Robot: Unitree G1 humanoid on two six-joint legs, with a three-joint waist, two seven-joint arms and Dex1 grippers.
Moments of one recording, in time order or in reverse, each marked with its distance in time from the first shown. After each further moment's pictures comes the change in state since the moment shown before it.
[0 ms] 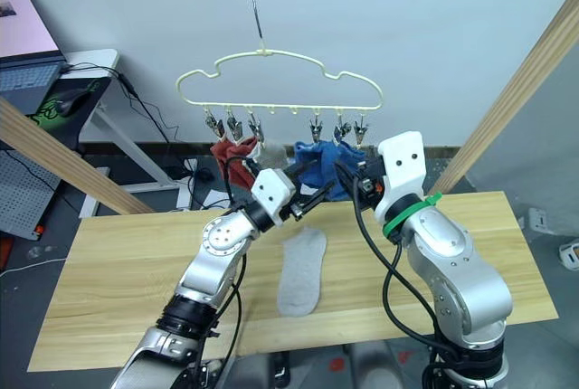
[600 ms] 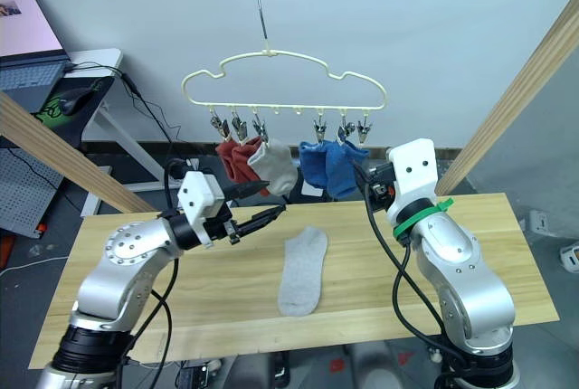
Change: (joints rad) left arm 0.162 0.368 0.189 -0.394 -0.345 0.383 -0.288; right arm 0.069 -0.042 0.015 0.054 -0.087 -0.121 -0.033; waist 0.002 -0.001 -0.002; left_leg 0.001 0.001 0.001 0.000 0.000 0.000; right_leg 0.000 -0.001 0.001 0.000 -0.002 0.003
